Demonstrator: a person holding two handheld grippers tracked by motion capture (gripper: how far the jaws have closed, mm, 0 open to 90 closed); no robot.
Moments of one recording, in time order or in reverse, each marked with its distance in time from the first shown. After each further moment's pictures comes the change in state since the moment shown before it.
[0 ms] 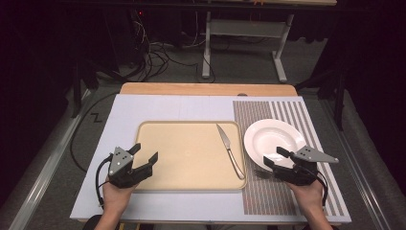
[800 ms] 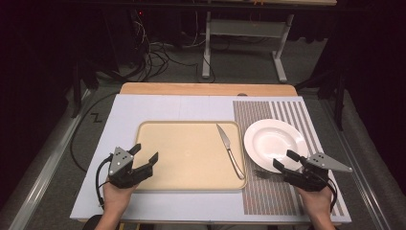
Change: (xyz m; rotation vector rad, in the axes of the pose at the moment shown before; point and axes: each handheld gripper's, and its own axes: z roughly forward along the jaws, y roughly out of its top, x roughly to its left) left arm 0.000 0.000 0.000 0.000 0.000 -0.010; right arm -0.011 -0.015 -0.020 -0.048 -0.046 0.044
